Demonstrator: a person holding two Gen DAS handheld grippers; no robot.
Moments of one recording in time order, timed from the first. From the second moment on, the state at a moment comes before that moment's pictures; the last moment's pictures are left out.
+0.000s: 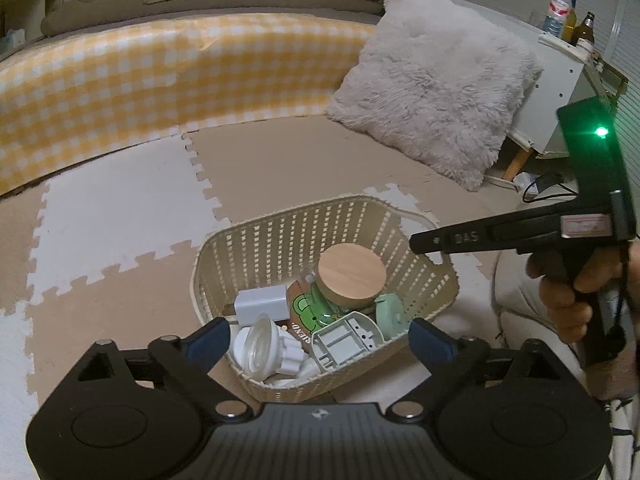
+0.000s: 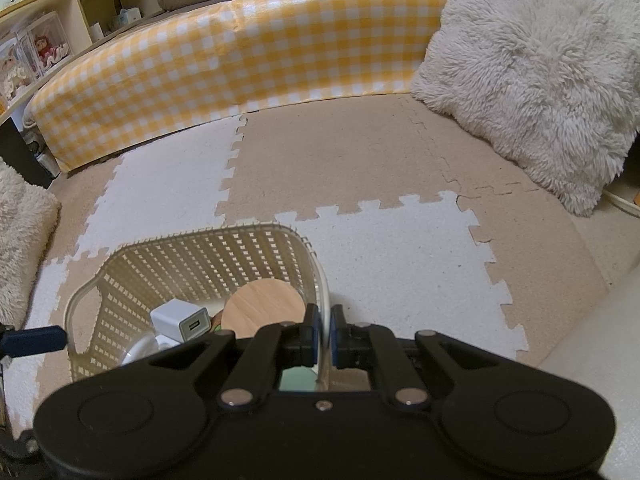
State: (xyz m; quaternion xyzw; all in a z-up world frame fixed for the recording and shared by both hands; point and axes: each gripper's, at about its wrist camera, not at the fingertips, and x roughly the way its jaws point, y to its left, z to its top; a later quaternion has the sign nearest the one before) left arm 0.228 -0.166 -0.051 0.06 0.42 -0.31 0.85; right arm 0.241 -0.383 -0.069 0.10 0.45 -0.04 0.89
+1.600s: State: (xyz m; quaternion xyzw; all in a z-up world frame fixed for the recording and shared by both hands) left arm 0.115 -0.109 0.025 -0.01 0.30 -0.19 0.94; right arm 0.071 -0.359 0.046 0.03 0.30 -0.05 0.95
